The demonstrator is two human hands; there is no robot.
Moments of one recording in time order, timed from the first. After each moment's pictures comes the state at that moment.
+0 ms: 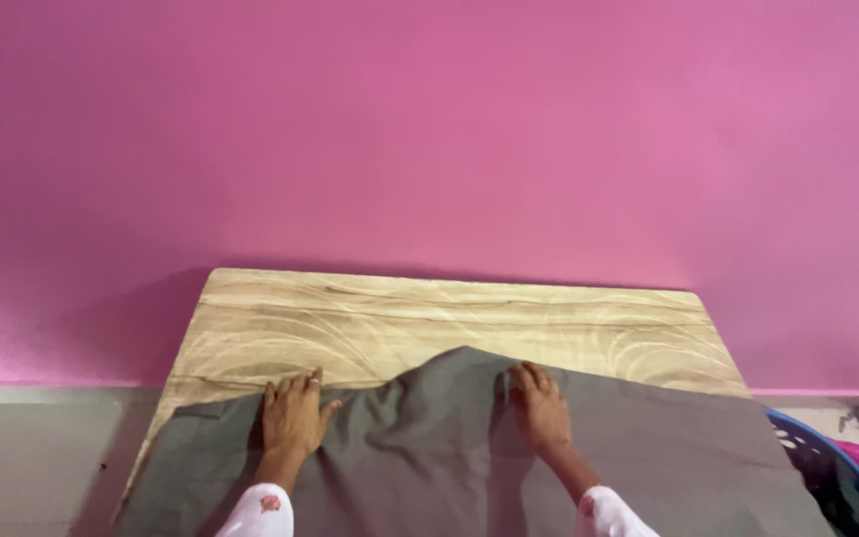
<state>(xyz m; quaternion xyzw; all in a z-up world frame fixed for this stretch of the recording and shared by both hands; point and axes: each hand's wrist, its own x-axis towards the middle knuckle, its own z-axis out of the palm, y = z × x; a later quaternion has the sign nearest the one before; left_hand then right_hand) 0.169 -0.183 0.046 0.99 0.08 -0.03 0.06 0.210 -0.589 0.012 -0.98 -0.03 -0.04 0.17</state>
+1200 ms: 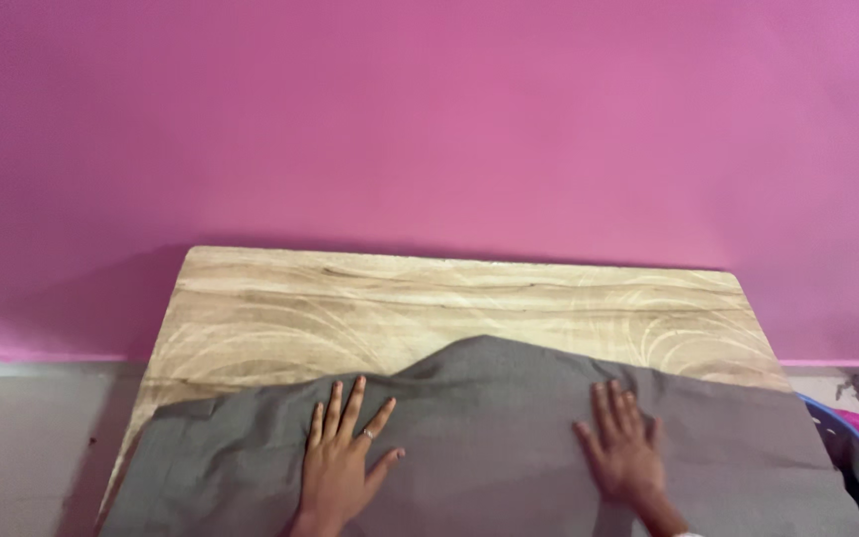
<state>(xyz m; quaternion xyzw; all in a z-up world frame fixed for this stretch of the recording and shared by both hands) 0.130 -0.225 0.024 0.96 -0.12 0.12 0.20 0.175 -0.668 0.001 -1.00 0.01 0.06 -0.08</state>
